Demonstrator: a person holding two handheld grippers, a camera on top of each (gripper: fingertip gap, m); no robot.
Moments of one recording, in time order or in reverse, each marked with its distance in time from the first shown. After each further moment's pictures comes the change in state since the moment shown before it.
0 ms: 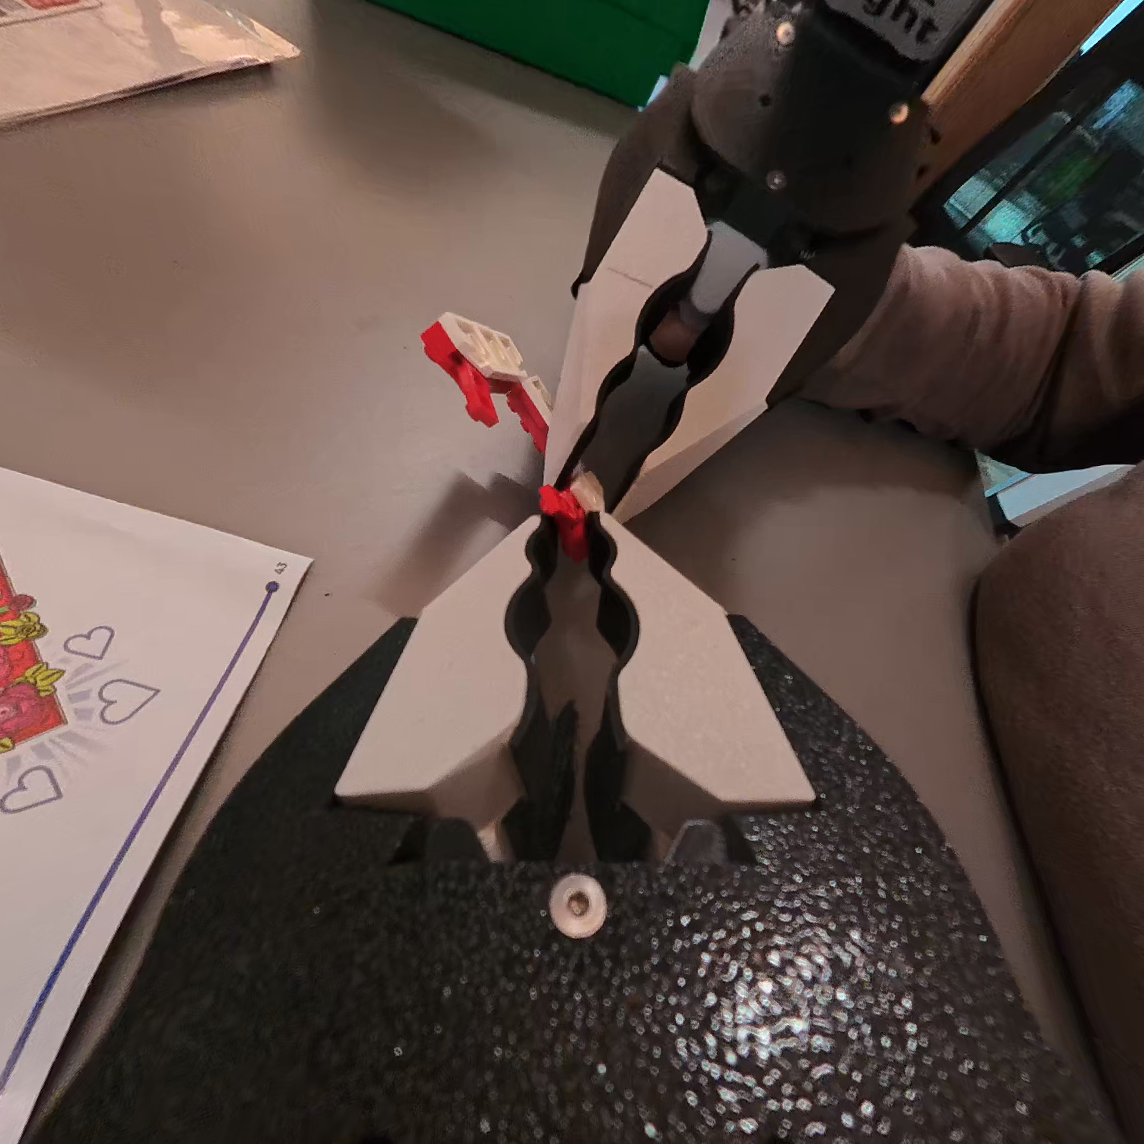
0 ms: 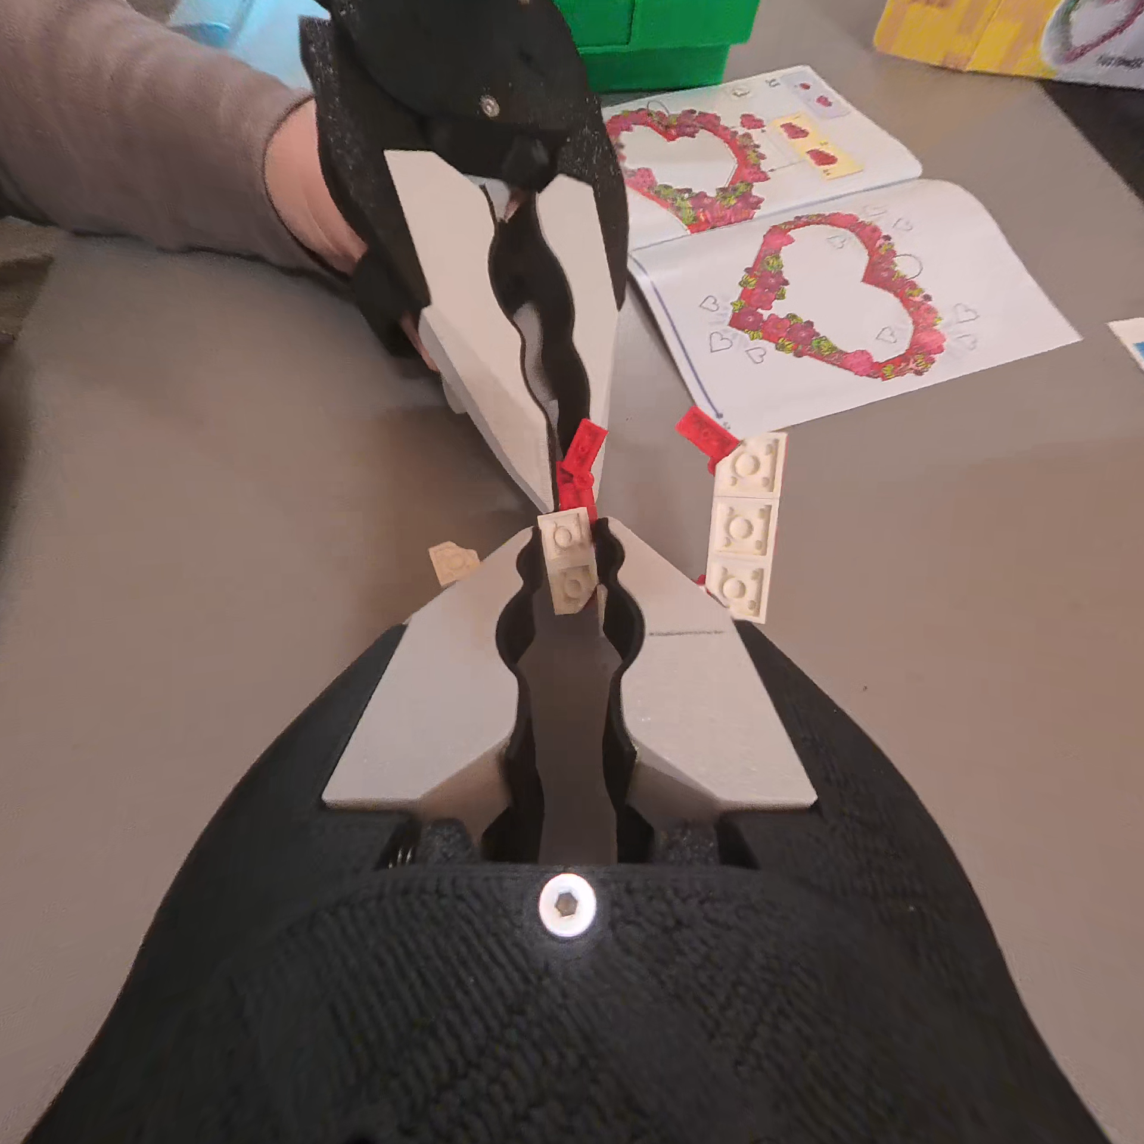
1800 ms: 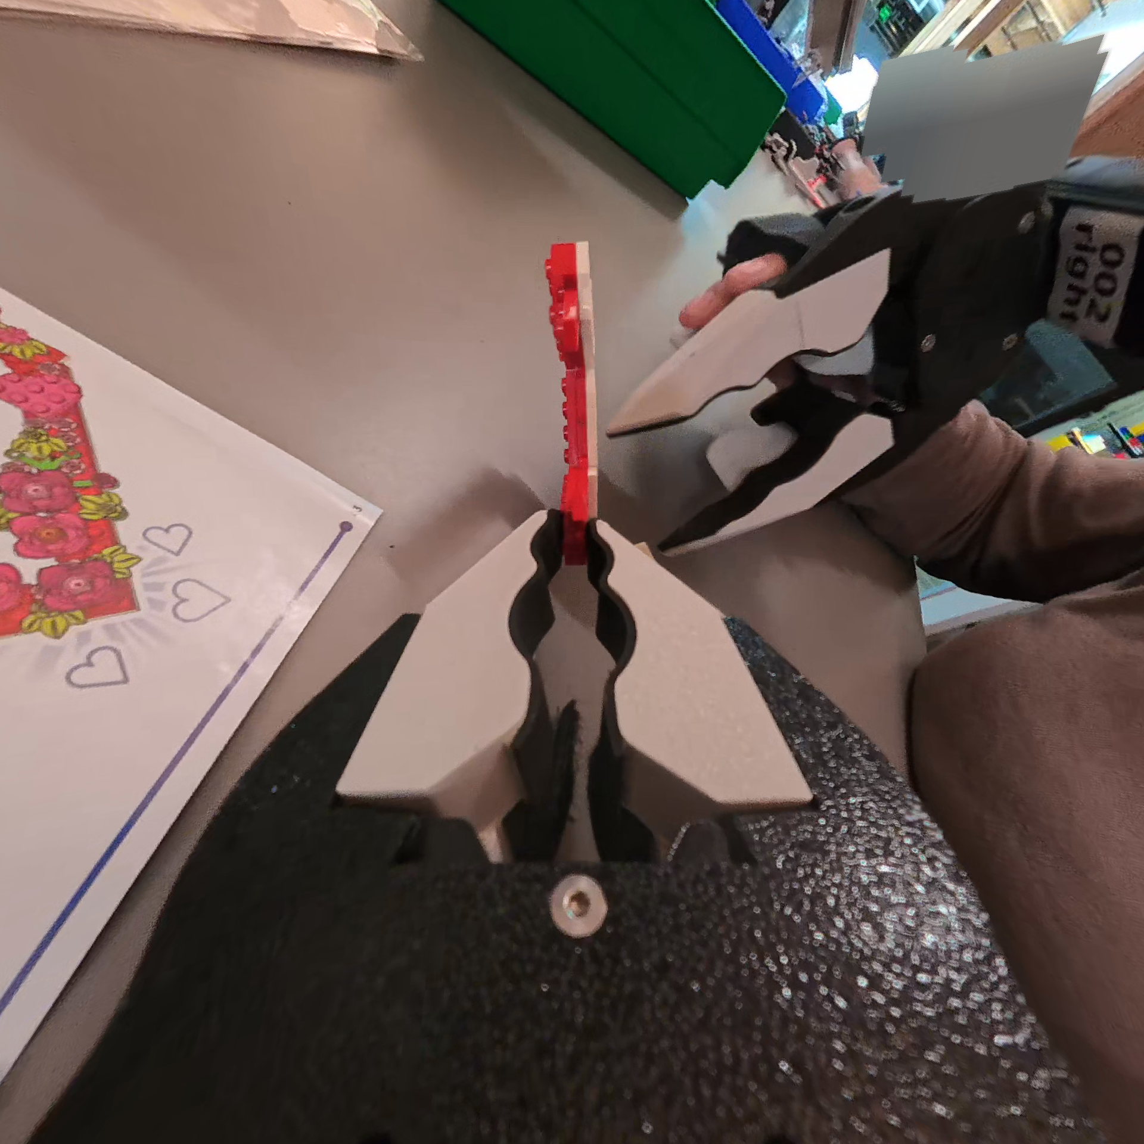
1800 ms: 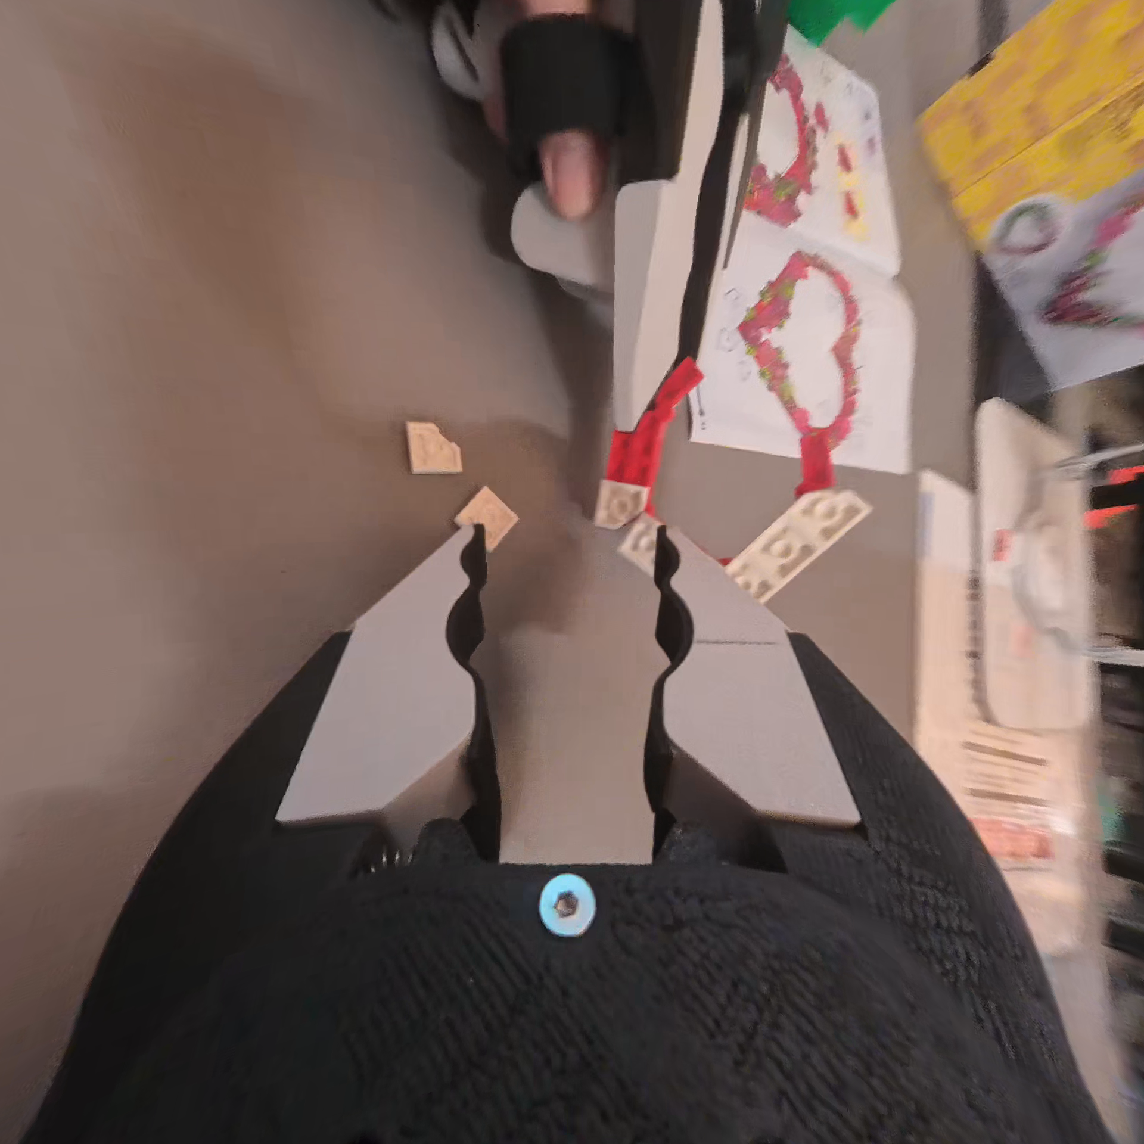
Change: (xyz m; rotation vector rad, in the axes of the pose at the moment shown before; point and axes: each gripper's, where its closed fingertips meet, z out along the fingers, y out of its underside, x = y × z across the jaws) left arm -0.020 -0.004 -0.011 0.076 0.005 -0.244; right arm 0.004 0.011 -0.012 -0.250 0.193 -0.588
